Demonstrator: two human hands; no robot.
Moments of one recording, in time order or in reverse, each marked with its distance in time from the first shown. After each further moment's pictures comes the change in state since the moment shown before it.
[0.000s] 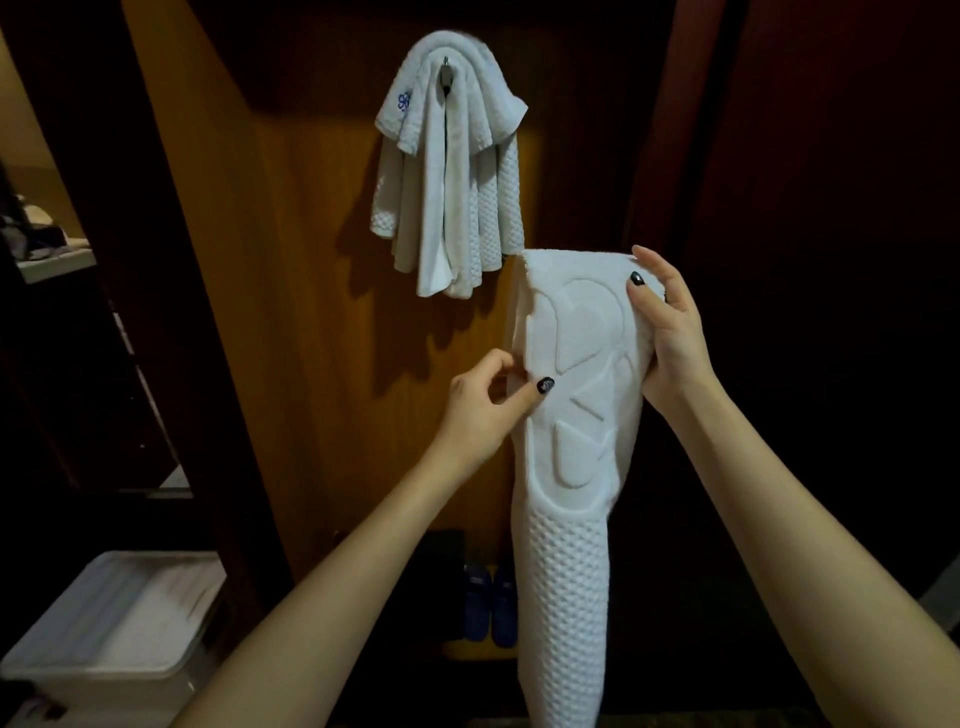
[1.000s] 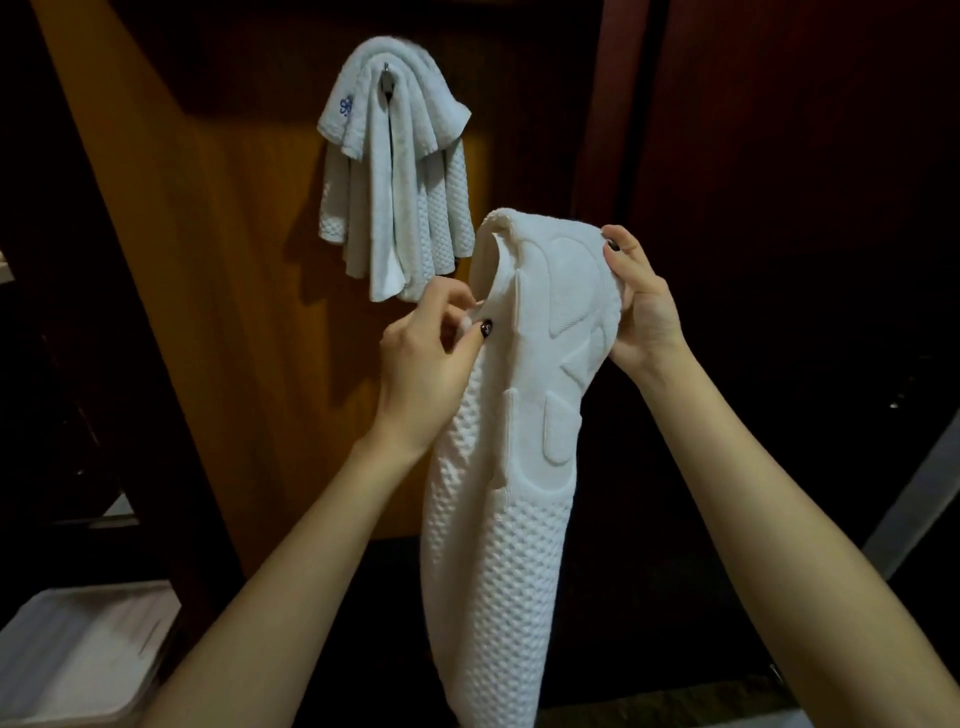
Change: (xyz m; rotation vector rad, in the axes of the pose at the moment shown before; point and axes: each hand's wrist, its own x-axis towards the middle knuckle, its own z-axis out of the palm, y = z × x) left_hand 0.015 0.057 -0.009 0.283 0.247 0.333; right_hand 0.011 -0.031 -0.016 0.303 -0.119 0.078
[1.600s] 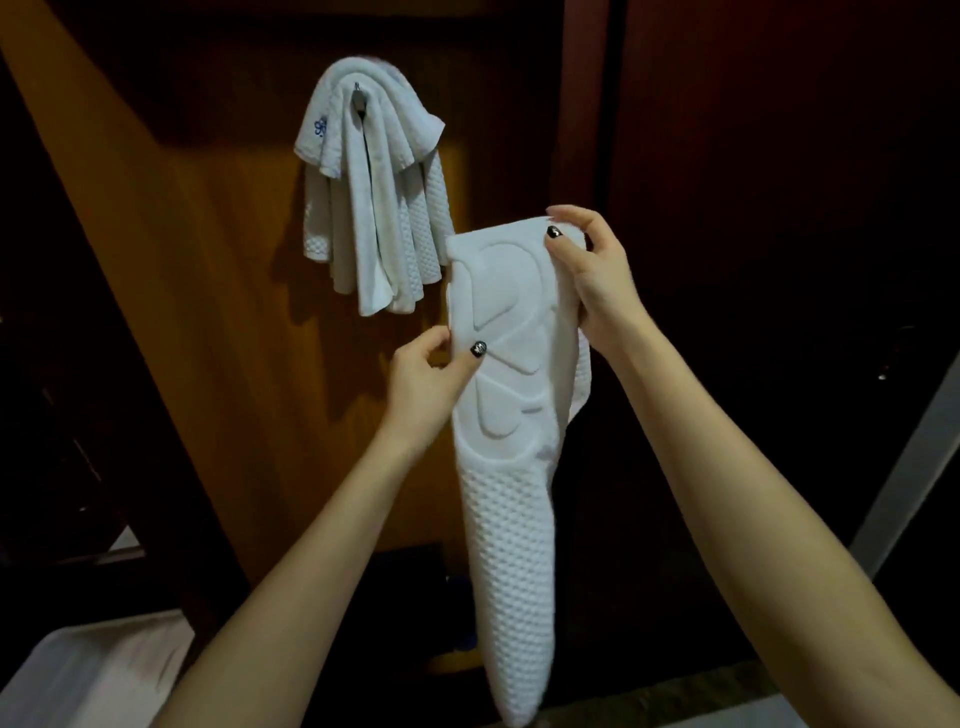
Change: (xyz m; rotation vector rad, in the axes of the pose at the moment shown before) left_hand -0.003 -0.017 0.013 -0.290 -0.188 -0.429; right_hand 0.021 0.005 0.022 -0.535 0.159 -0.161
